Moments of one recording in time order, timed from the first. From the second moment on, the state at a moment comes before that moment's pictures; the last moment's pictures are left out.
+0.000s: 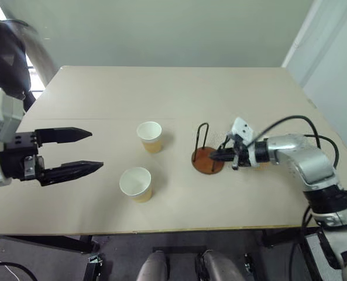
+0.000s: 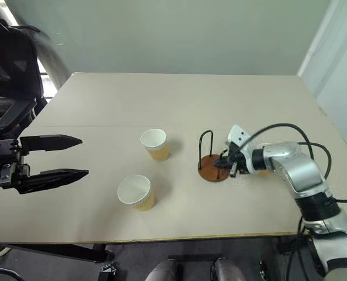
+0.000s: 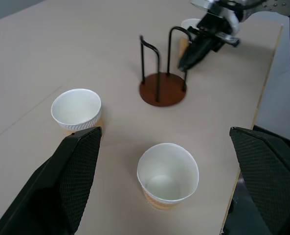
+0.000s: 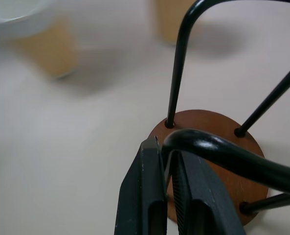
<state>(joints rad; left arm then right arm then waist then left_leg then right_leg) -0.06 1.21 0.77 -0.41 -0.93 0.94 -1.20 -0.64 -0.72 0.25 -0.14 0.34 0.73 1.16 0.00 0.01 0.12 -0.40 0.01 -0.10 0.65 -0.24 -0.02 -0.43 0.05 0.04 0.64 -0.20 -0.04</state>
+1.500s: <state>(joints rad) 0.08 1.28 0.77 -0.41 -0.82 0.92 -1.44 -0.63 -0.67 0.41 -0.05 0.21 0.31 1.48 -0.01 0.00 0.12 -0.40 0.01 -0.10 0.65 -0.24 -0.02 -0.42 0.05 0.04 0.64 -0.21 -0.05</state>
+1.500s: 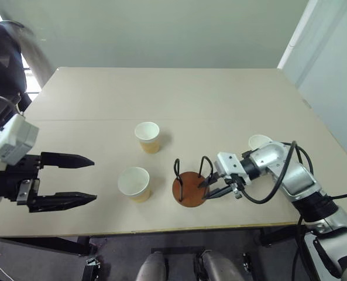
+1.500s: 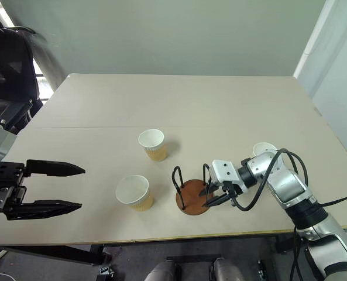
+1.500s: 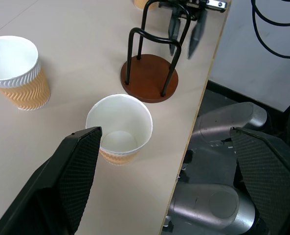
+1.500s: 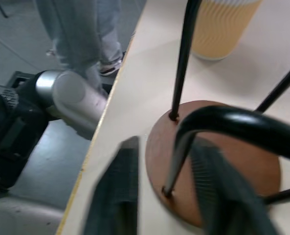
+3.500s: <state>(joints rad) 0.02 1.25 0.78 -0.45 -0.92 0.96 -1.36 -0.90 -0.99 0.27 0.30 -0.02 0.06 1.56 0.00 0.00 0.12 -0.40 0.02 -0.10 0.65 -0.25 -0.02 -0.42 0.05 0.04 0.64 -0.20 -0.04</state>
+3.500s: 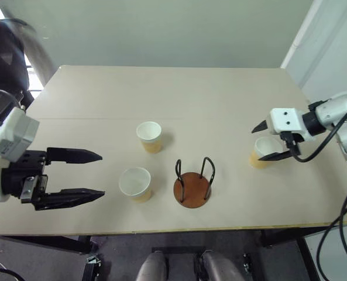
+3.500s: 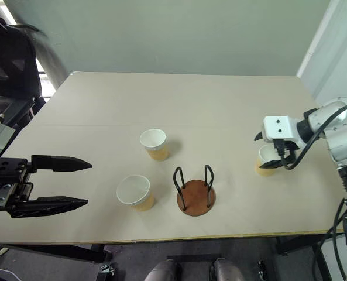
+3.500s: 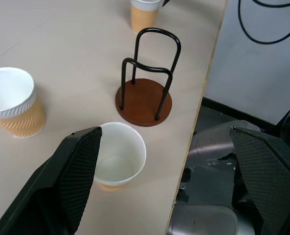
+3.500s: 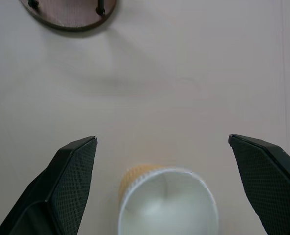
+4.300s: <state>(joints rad) -0.07 1.27 0.77 -0.40 -0.95 0.94 -1.37 -0.79 -0.96 0.33 0.36 -0.16 0.00 1.49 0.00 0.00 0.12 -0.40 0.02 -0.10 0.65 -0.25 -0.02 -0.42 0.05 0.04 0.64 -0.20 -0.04</state>
